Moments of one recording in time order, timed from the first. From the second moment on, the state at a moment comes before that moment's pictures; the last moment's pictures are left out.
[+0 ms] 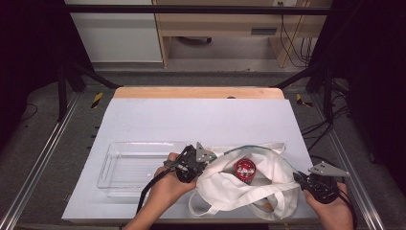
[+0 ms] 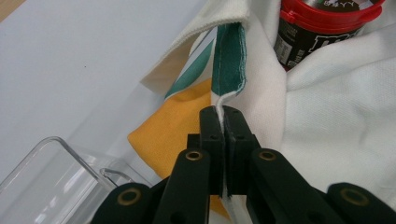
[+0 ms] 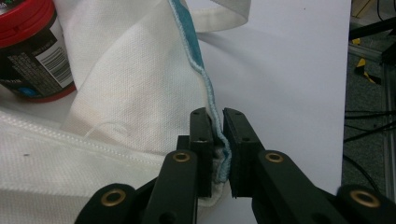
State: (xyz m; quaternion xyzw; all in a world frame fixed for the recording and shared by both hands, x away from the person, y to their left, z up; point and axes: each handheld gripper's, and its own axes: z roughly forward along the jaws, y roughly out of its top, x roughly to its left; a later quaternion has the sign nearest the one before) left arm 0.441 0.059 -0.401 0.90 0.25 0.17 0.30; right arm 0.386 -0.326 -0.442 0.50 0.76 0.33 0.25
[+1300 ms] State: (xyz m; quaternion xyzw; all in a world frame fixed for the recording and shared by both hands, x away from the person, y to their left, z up) left arm 0.431 0.051 -0.369 0.87 0.23 0.20 0.38; right arm 0.371 -0.305 -0.381 0.43 0.75 0.41 0.28
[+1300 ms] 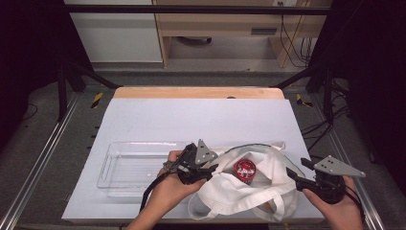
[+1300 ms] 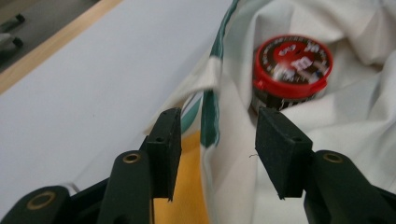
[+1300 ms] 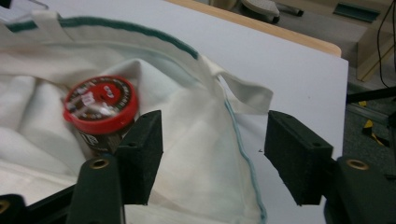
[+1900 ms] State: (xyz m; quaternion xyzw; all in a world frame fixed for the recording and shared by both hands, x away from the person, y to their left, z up) left arm 0.467 0.003 -0.373 0.90 0.21 0.16 0.34; right arm 0.395 -0.230 -0.398 0.35 0.84 0.36 0.20
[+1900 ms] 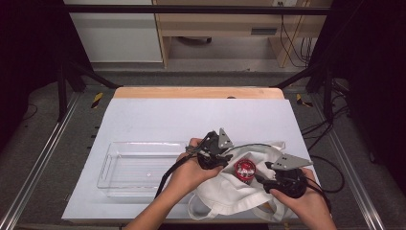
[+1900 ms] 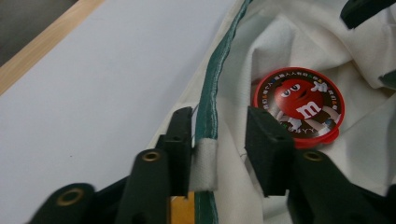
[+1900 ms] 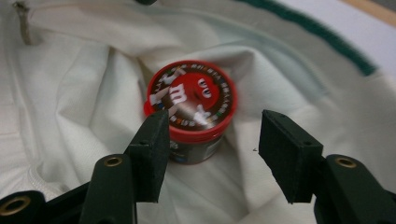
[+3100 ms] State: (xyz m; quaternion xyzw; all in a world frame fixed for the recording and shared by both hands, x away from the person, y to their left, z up) left arm 0.486 -0.014 -0.375 0.91 0.21 0.16 0.32; right arm 0.375 -0.201 -0.456 0.31 0.87 0.36 0.13
